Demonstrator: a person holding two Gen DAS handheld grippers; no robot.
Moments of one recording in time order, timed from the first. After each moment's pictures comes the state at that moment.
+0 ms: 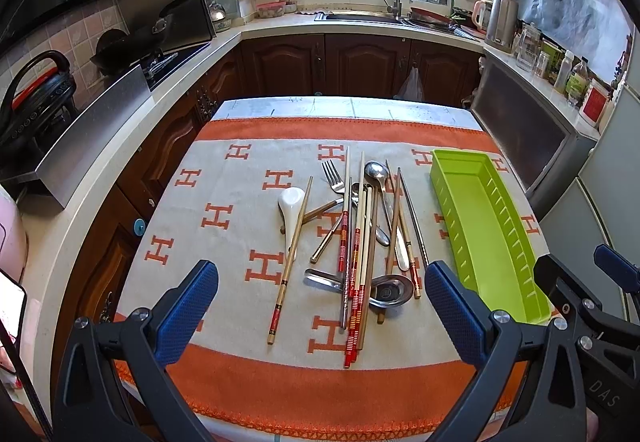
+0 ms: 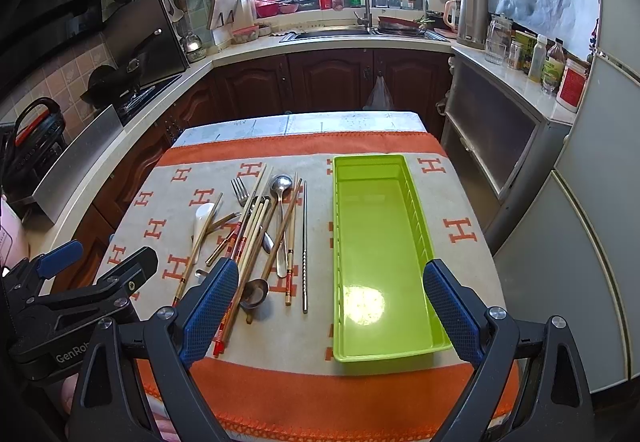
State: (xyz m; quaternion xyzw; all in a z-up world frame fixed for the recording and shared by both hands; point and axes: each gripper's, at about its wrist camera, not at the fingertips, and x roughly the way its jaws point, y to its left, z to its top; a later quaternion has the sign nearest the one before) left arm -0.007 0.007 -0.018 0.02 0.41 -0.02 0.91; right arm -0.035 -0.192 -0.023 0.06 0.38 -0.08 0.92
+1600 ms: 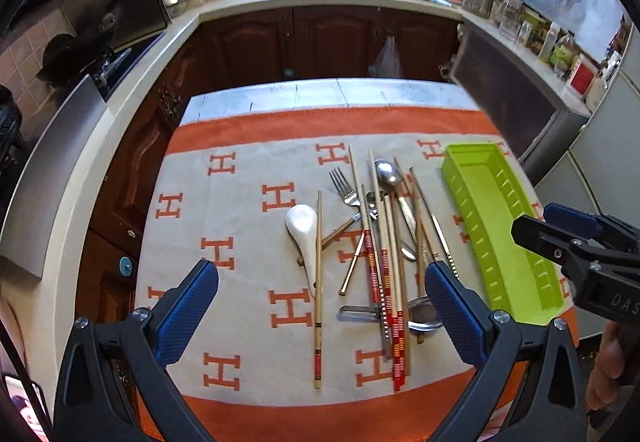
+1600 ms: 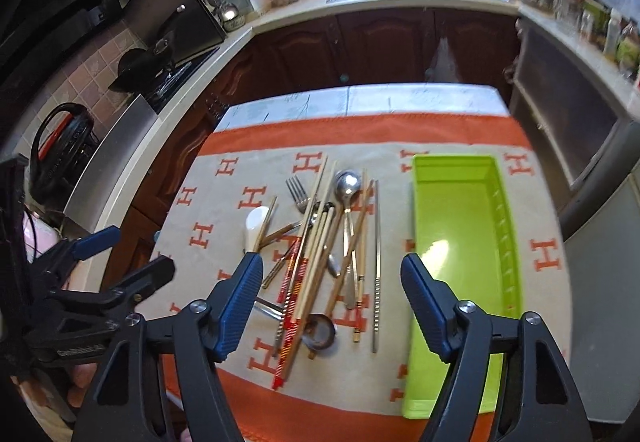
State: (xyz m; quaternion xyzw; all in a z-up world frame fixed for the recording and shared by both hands) left arm 0.098 0.050 -0.013 0.05 0.49 -0.10 0.87; right arm 0.086 -0.172 -0.019 0.12 0.46 0.04 0.88
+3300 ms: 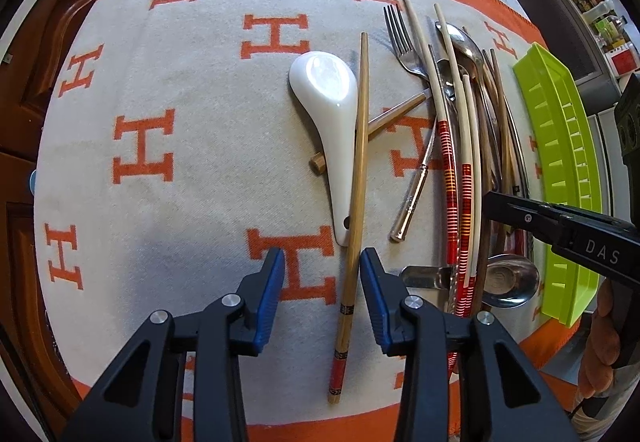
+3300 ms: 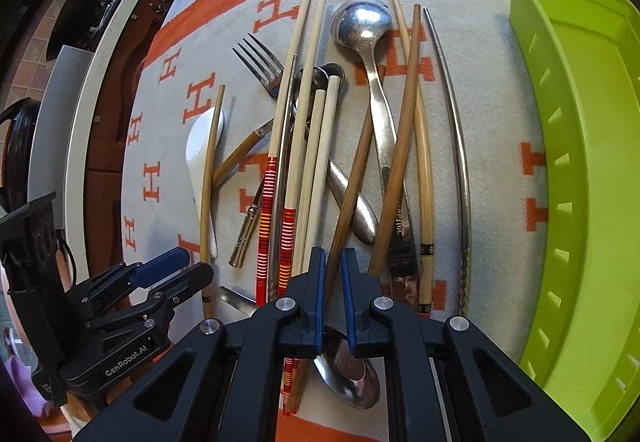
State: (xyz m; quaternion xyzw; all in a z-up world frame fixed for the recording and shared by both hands) left arm 0.156 0.083 -0.177 -0.01 0.67 -0.12 0.73; right arm 0.206 -0.141 -0.224 0.20 0.67 0.07 0.72
